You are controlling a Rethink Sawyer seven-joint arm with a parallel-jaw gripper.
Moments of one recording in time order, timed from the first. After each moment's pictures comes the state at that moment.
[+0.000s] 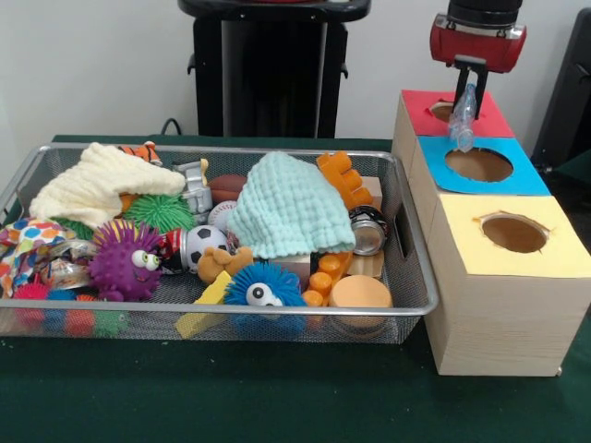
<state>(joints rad) 0.19 -0.80 -0.13 1.97 0.21 0.35 2.13</state>
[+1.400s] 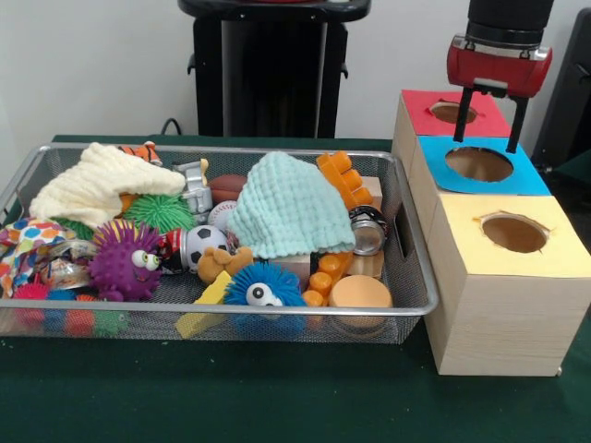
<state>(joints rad) 0.22 -0.71 -0.18 1.81 0.27 0.35 2.13</state>
